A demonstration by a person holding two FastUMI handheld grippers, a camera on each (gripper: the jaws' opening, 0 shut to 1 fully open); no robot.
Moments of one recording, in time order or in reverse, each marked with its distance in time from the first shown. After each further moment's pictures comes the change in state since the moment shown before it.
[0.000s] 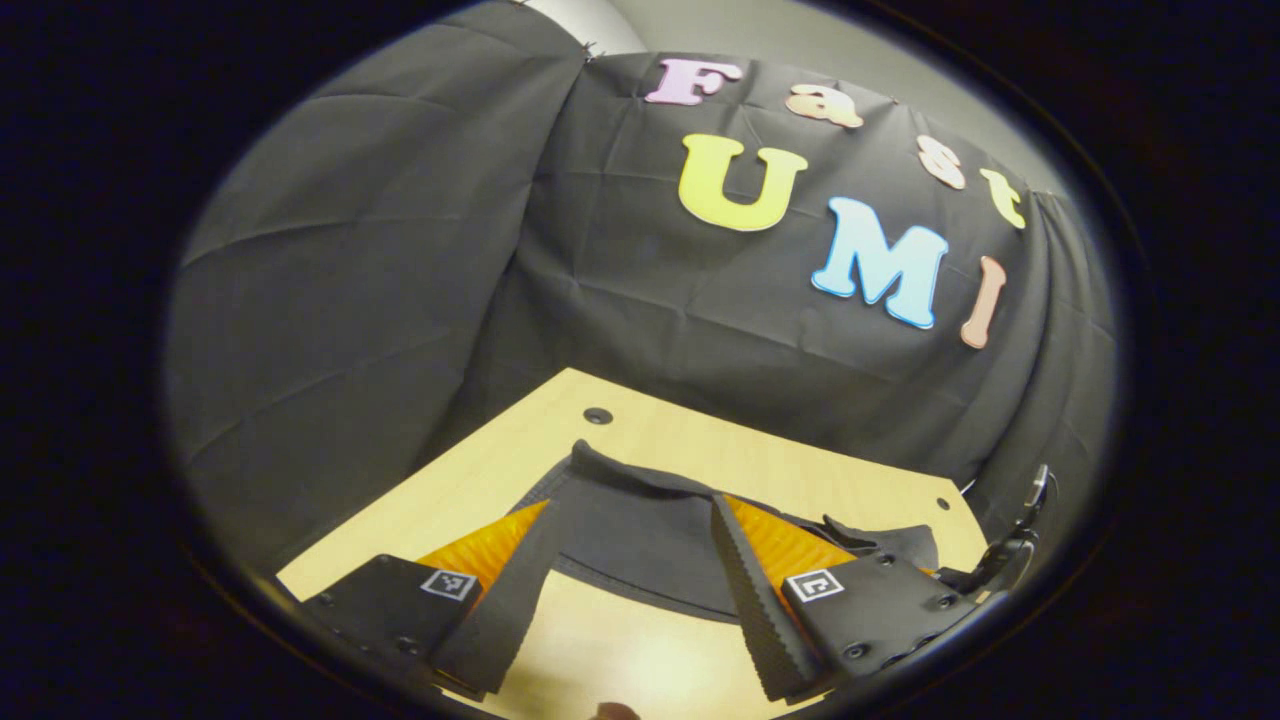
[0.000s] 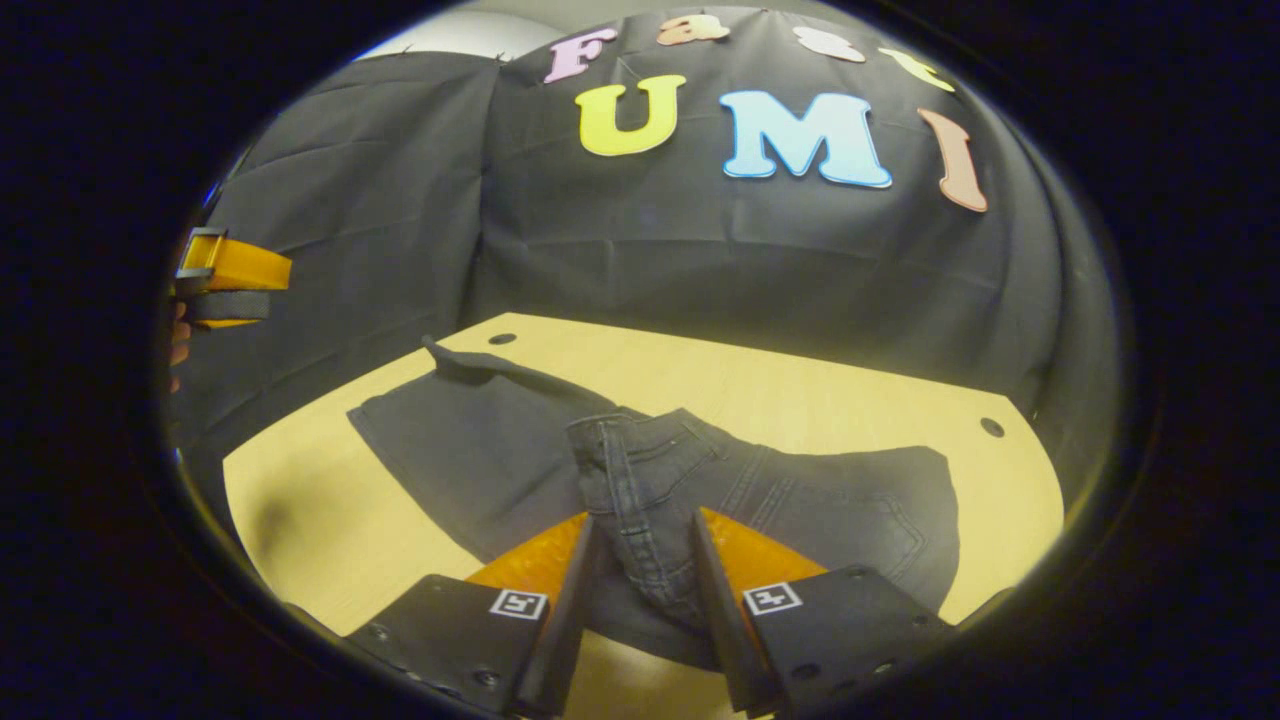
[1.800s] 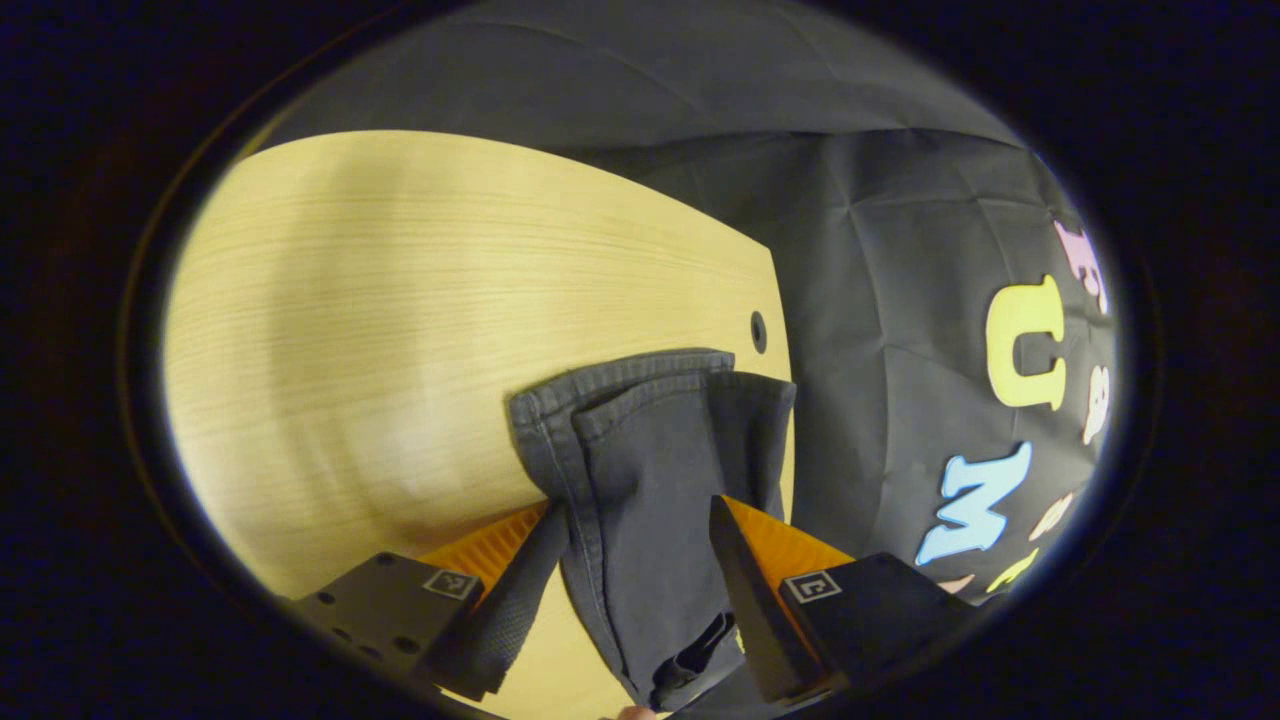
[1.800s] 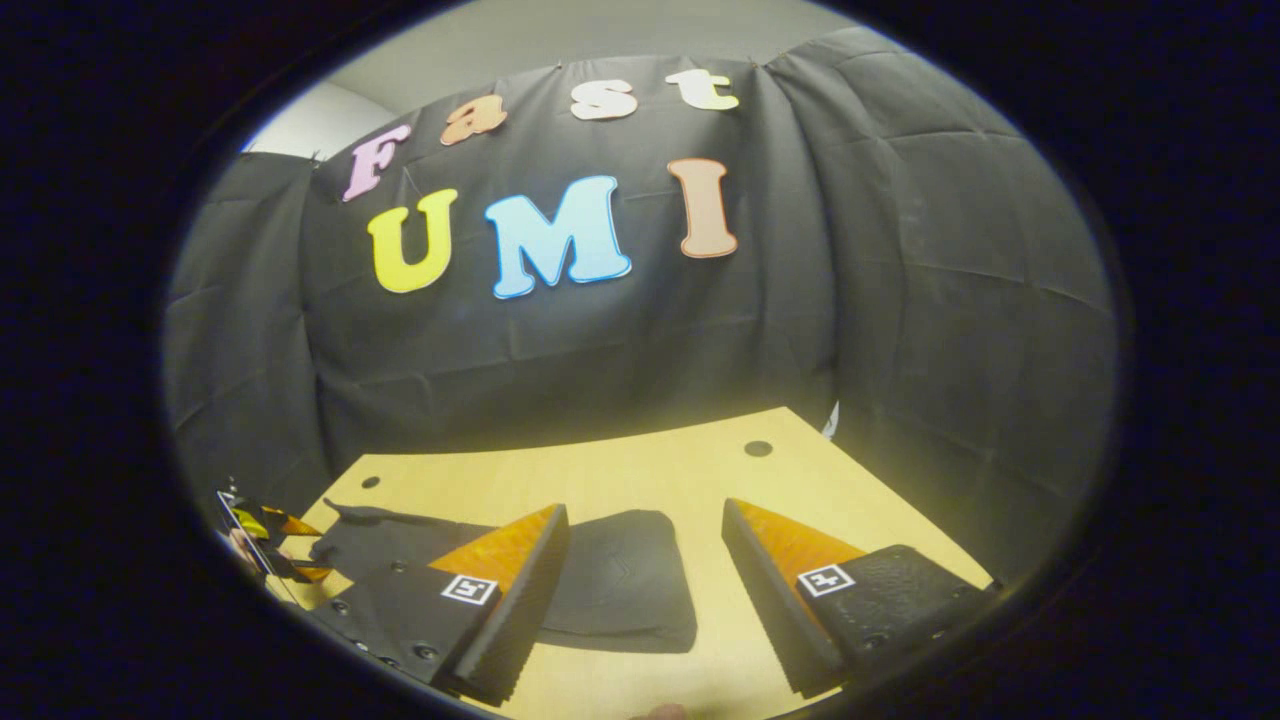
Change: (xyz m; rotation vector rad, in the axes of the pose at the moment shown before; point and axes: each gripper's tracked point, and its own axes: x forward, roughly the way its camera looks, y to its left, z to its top) left arm 0.168 0.110 -0.101 -1.093 0.326 0.044; right arm -0.185 -0.155 0.079 0.324 -0.162 -0.494
